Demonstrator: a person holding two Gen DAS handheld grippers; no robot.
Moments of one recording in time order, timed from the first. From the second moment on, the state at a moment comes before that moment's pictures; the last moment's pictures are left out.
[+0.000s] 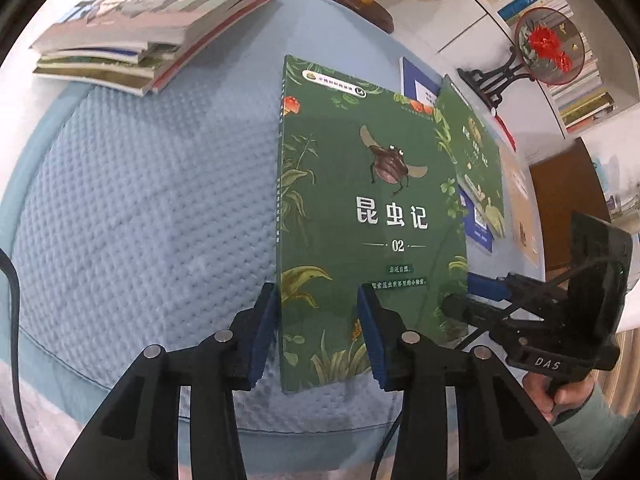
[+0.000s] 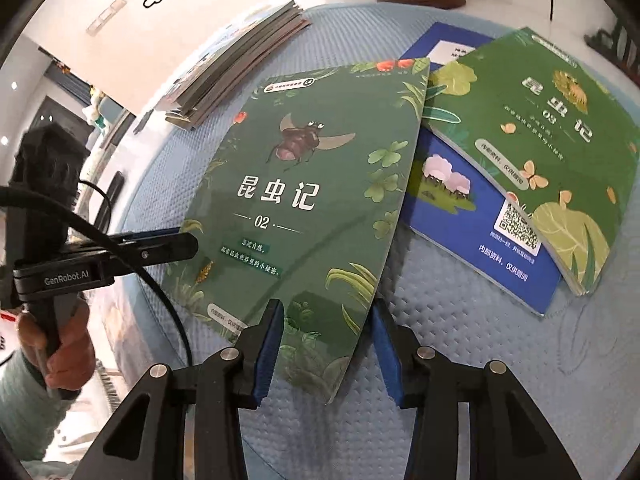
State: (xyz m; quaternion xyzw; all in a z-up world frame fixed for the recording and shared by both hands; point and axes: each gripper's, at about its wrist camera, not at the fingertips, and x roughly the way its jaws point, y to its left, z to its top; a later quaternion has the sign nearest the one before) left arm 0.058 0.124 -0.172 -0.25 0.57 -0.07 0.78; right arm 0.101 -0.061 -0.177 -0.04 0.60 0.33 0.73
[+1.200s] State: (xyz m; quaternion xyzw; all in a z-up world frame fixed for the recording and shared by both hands) left arm 0.083 0.114 -0.170 -0.48 0.51 -0.17 0.69; right arm 0.142 -0.119 -0.209 0.36 0.61 0.39 0.59
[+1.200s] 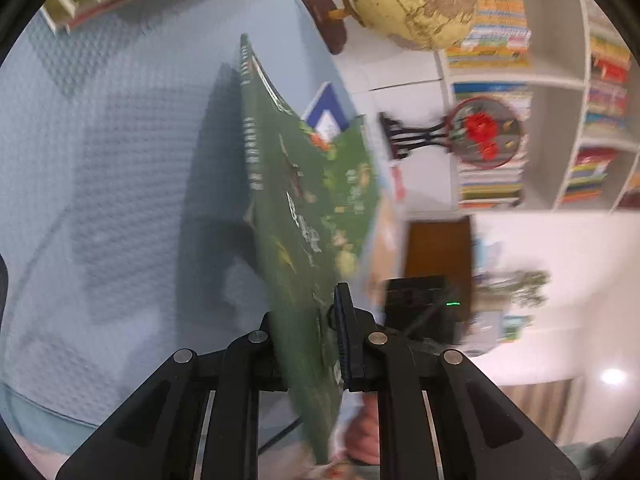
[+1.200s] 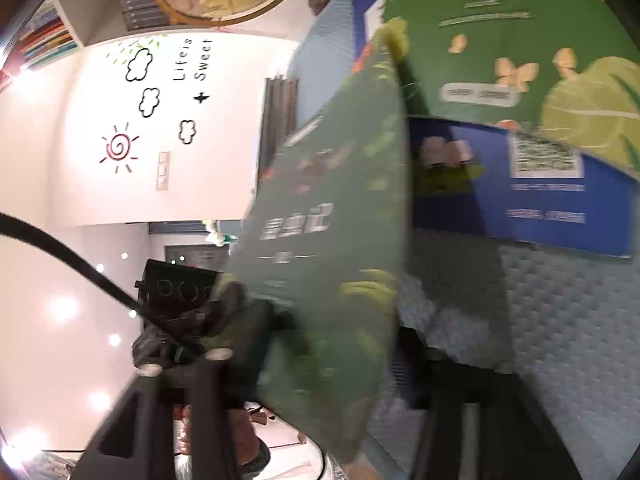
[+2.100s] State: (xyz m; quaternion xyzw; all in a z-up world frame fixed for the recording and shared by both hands) left arm 0.132 0.258 -0.079 -0.26 0.48 -0.21 0.81; right arm 0.132 0.087 -0.053 0.03 0.47 0.34 0.82
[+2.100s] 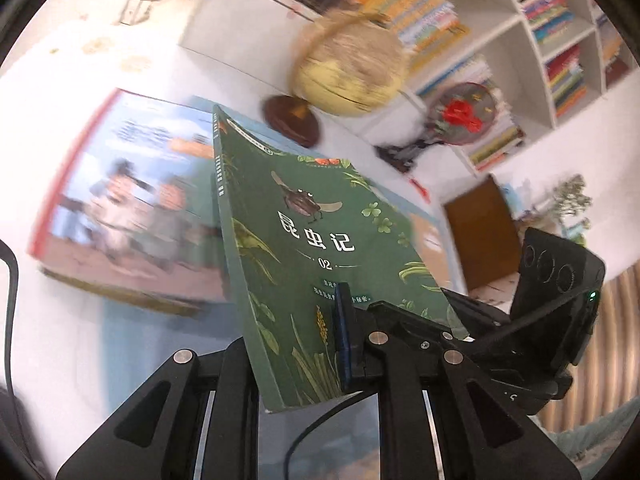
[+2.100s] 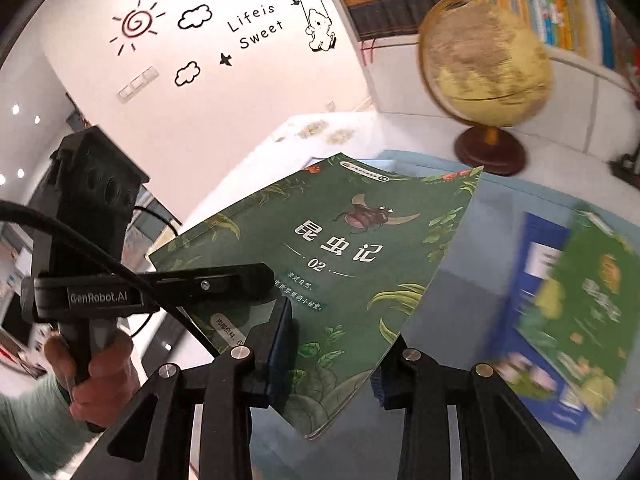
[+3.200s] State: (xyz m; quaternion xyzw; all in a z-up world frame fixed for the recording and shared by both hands) left arm 0.171 0.373 -0.145 -0.22 0.54 -0.03 0.81; right arm 0.189 0.196 -0.126 0.02 0.55 0.32 0.77
